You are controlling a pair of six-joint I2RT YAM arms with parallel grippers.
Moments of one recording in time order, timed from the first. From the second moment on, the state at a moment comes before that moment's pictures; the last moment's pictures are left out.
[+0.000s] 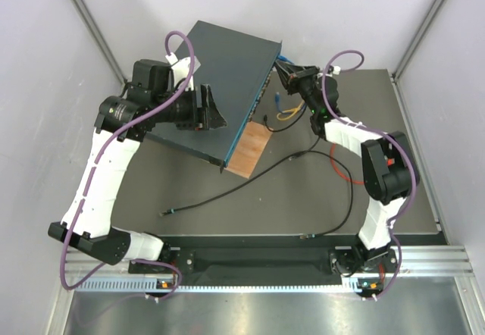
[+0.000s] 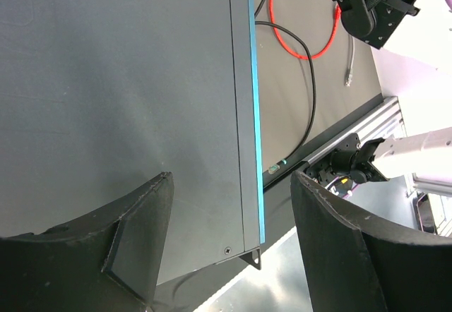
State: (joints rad) left arm -0.39 1.37 1.84 -1.13 0.40 -0.37; right arm 0.35 1.87 1.24 0.76 -0.09 1.70
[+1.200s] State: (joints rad) left arm -0.39 1.36 1.82 -1.13 0.40 -0.37; right arm 0.39 1.79 1.63 -0.09 0.06 1.13
